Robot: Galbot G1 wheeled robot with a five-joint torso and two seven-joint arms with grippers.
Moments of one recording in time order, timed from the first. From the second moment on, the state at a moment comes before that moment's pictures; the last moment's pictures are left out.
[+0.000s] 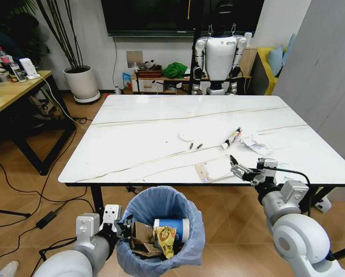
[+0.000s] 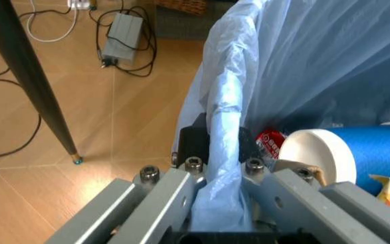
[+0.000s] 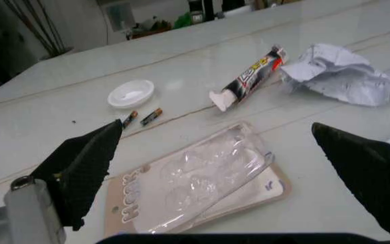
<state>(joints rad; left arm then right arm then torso) 1.55 -0.90 -0.31 -2.49 -1.08 0.74 -0.75 -1.39 1.18 0.51 2.25 0.68 -0.45 0.37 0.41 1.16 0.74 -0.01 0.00</state>
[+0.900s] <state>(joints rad) 1.55 -0.91 -0.34 -2.47 -1.06 0.74 -0.71 -1.23 1.19 0.45 2.03 0.81 -0.41 0.45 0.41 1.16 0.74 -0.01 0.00</state>
